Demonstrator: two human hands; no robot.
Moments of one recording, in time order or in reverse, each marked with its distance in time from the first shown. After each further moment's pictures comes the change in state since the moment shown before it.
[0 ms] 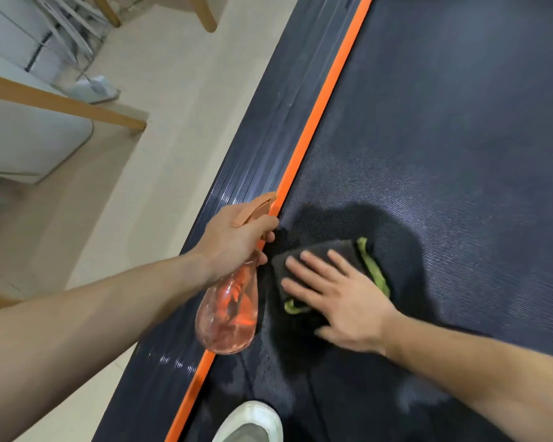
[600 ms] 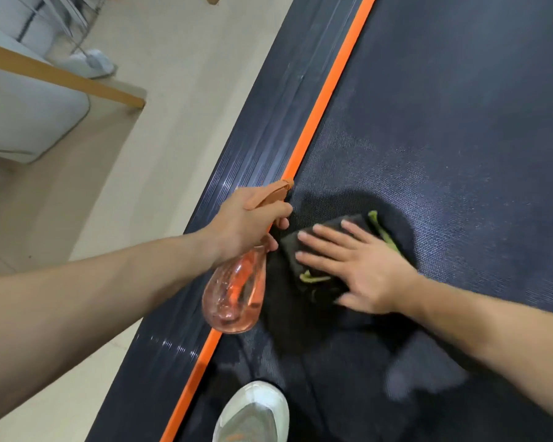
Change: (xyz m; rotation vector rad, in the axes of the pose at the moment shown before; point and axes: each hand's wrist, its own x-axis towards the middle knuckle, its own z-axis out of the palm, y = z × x) left_hand 0.004 -0.010 0.005 -0.015 -0.119 0.042; right_hand -0.001 0.028 -0.001 -0.022 -0.029 -0.128
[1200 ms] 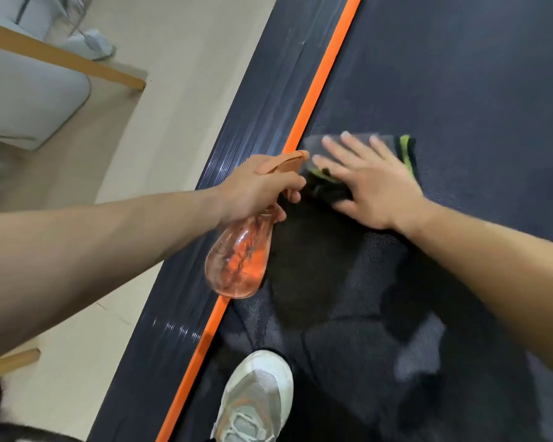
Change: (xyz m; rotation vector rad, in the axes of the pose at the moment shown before) left_hand 0.001 0.006 0.000 0.056 -0.168 0.012; right_hand 0.033 0.052 -0.027 0.045 0.040 0.383
